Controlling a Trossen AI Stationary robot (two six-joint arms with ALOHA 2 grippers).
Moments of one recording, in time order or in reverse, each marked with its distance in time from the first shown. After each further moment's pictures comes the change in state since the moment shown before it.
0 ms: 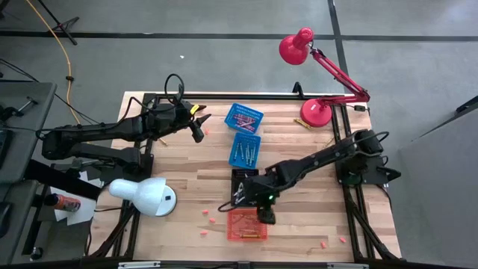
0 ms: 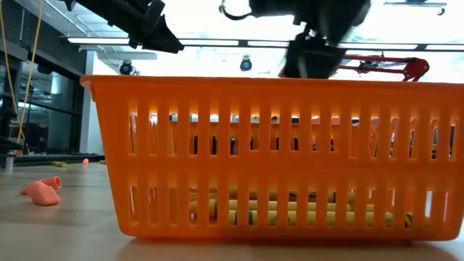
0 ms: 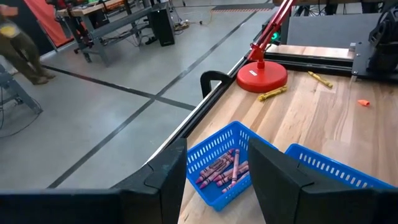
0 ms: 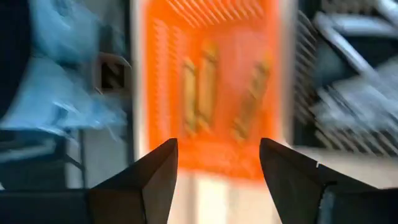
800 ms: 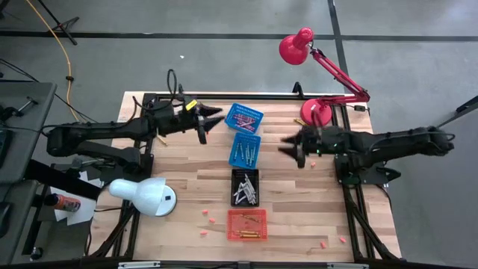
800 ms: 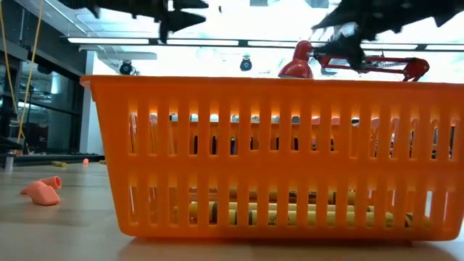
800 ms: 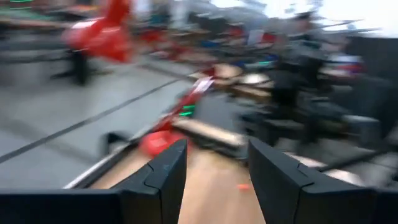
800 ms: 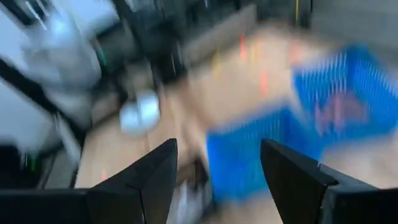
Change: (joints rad) left arm 0.000 0.100 -0.001 0.393 0.313 -0.273; right arm -0.298 -1.024 -0.864 0.620 0.535 0.075
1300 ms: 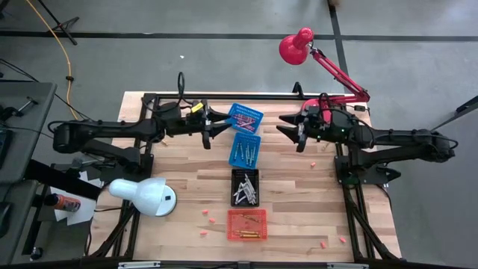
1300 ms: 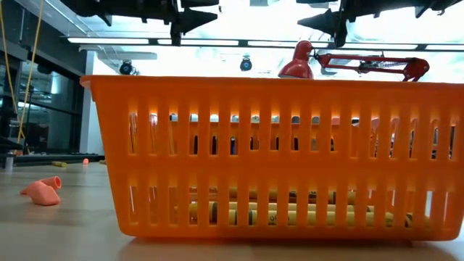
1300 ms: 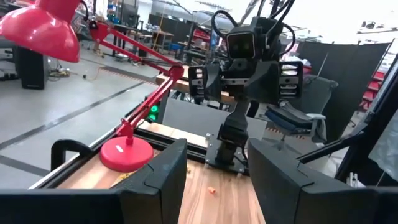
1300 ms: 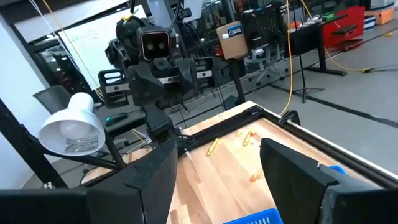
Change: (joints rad) left arm -0.010 0.111 0.000 0.166 0.144 -0.025; right arm -0.156 0.027 0.091 0.241 -0.054 -0.199
